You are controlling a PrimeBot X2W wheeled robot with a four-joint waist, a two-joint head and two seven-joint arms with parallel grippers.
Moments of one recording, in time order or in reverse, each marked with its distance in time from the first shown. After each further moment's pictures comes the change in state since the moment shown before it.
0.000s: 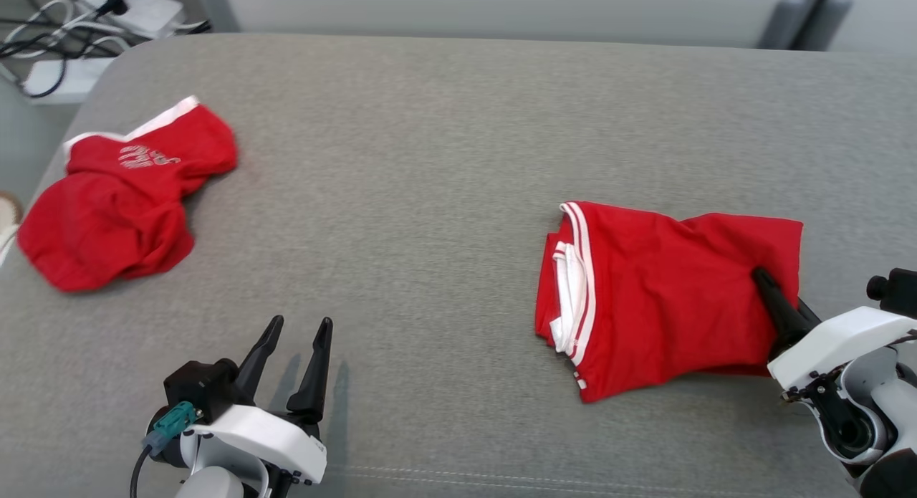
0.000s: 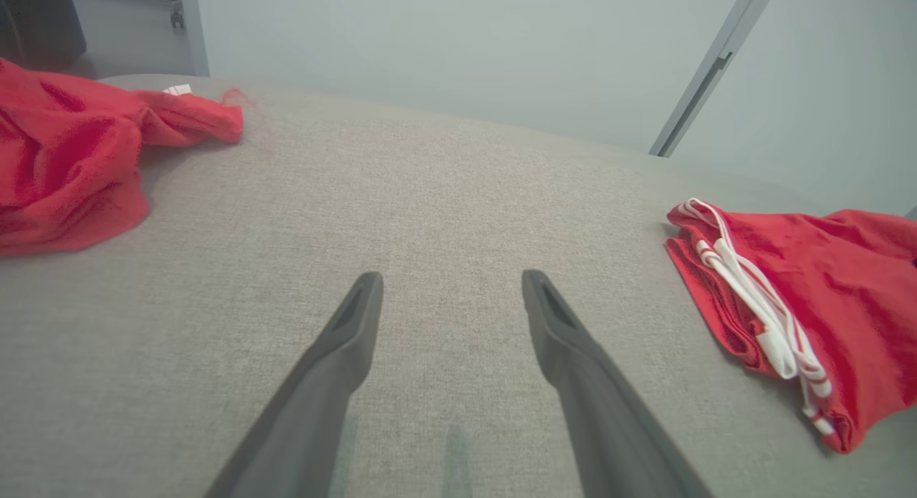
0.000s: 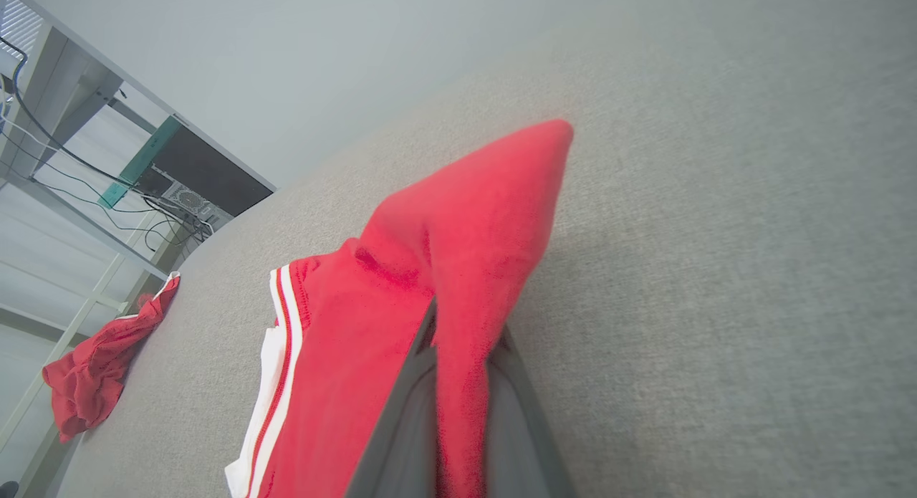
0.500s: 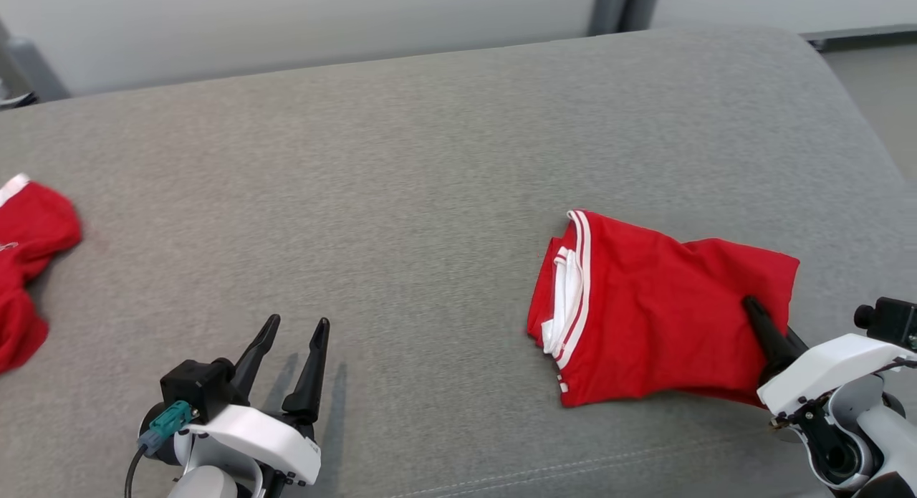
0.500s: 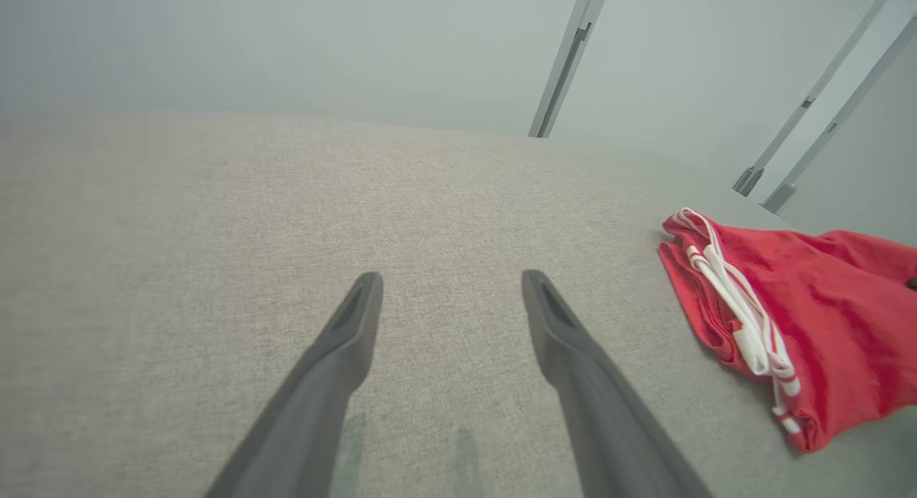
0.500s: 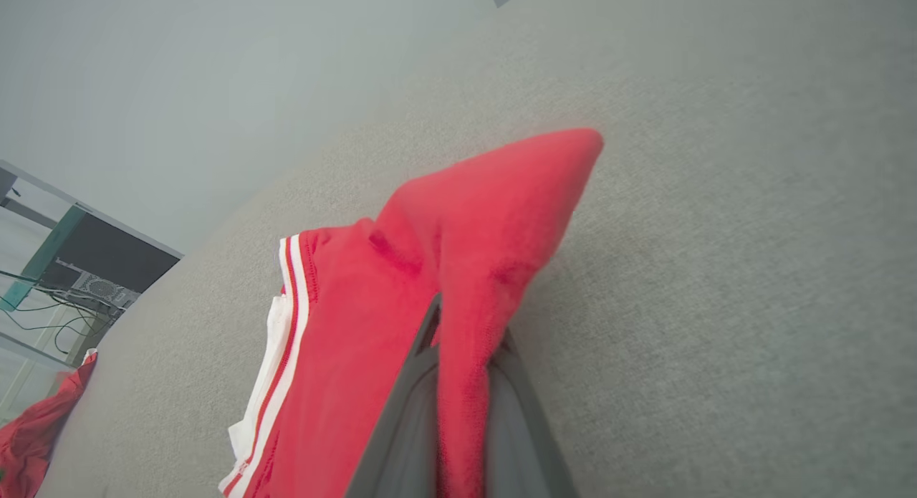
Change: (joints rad) left arm 0.000 0.029 -0.022 -0.011 -0.002 0.000 0.000; right arm 0.041 0.016 0.018 0.023 0.029 0.000 -0.028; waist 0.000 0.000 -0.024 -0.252
